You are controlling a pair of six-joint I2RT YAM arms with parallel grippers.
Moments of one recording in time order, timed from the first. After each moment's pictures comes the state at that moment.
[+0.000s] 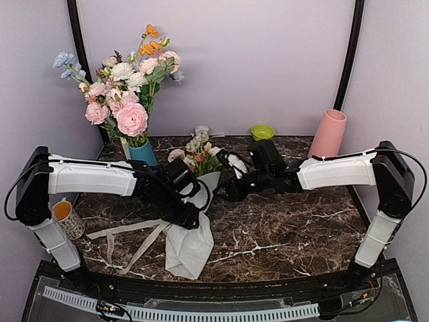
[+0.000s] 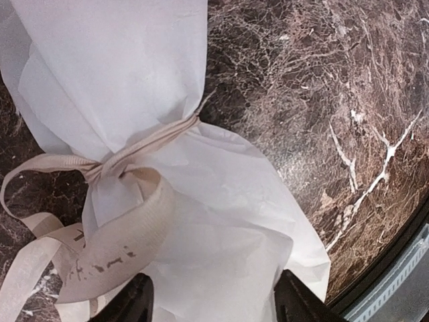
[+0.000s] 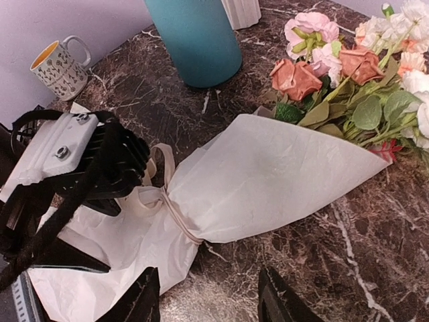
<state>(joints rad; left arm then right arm) -0.92 1.68 1.15 -0.66 0.09 -0.49 0.83 1.73 1.10 0.00 -0.33 0.11</state>
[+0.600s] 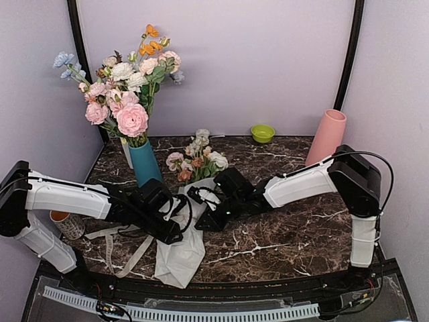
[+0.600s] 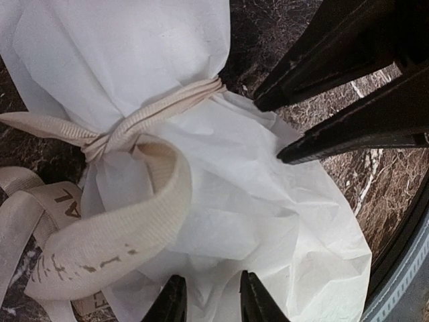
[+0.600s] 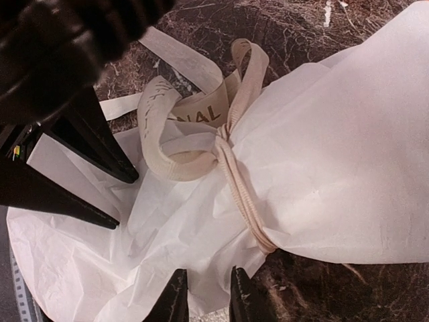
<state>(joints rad) -0.92 1.46 0.75 -0.38 0.12 -0.43 1.00 2.00 1.21 -0.02 -0.43 0.09</state>
